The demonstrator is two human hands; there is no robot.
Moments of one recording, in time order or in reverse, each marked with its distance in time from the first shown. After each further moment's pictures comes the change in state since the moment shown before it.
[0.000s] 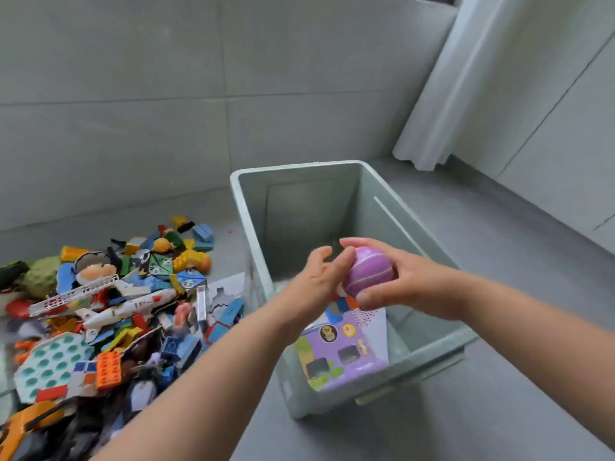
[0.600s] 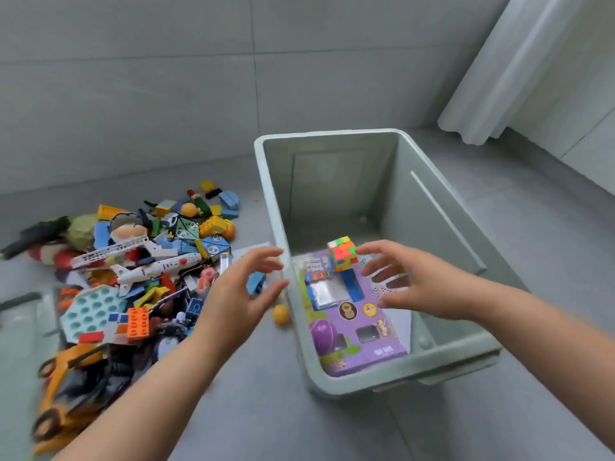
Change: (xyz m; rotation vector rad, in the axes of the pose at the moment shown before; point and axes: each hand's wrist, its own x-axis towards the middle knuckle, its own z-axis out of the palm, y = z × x) left_hand -0.045 -0.053 -0.056 0.524 0.436 0.260; right_hand 0.020 0.036 -0.014 -0.551 -0.016 0.004
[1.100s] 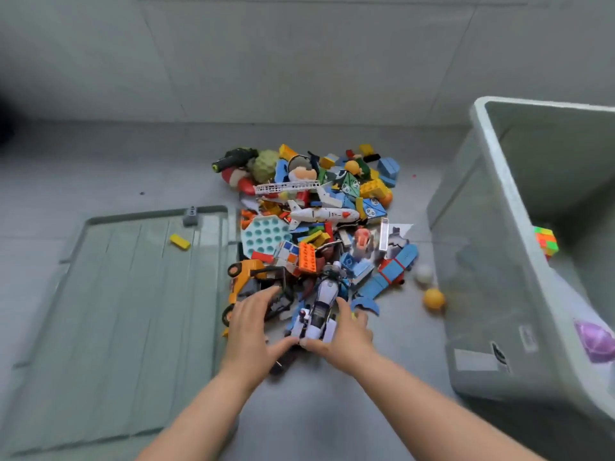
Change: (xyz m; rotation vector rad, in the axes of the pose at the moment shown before) left_hand -0.196 -0.210 -0.086 0.303 0.311 -0.426; right_hand 0.127 -0.102 0.354 -0.018 -0.185 0.300
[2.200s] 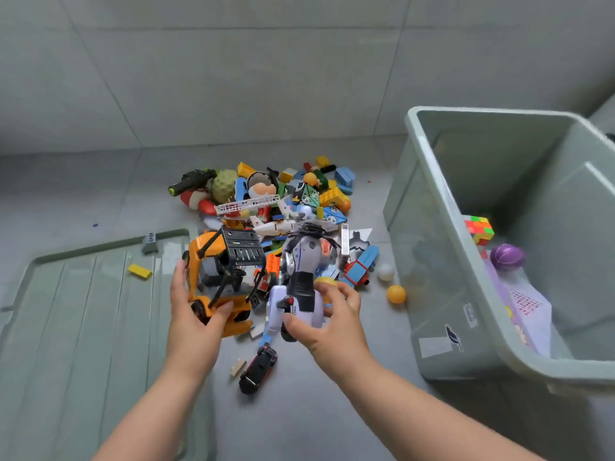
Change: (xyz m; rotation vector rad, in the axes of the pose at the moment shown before) left_hand 0.021 0.046 -0.050 -0.495 0.180 -0.261; right_hand -0.058 -0.016 -0.033 0.623 0.287 -0.345
